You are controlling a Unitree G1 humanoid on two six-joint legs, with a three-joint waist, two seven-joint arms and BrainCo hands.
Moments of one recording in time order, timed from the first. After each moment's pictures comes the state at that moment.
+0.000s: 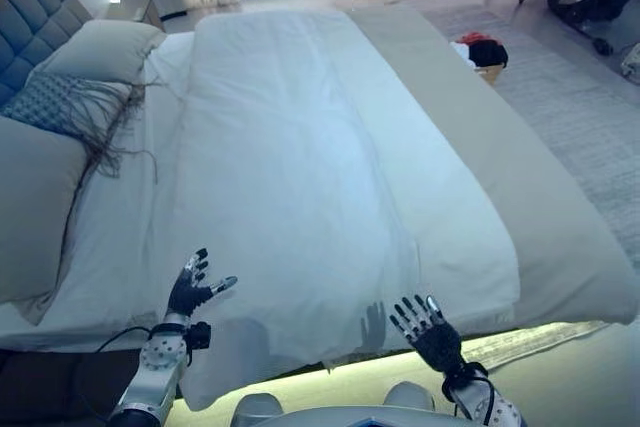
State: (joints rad) left arm 0.14 0.45 -0.17 0.46 -0.25 -0.27 0.15; right arm 0.26 -0.27 0.07 0.42 1.17 0.16 0.22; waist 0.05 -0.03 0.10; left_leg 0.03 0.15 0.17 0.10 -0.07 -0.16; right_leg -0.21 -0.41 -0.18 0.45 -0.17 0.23
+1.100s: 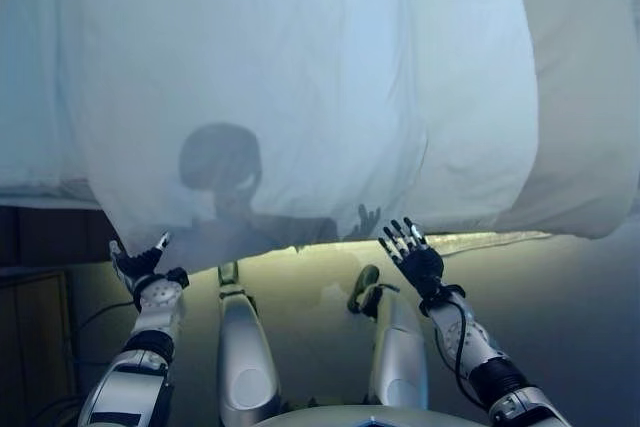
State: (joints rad) left arm -0.35 0.42 -0.08 1.03 -0.41 -0.30 0.68; right arm -0.09 -0.31 0.29 0.47 1.29 -0.09 0.17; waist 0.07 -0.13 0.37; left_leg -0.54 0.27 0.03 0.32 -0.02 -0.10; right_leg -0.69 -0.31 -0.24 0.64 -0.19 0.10
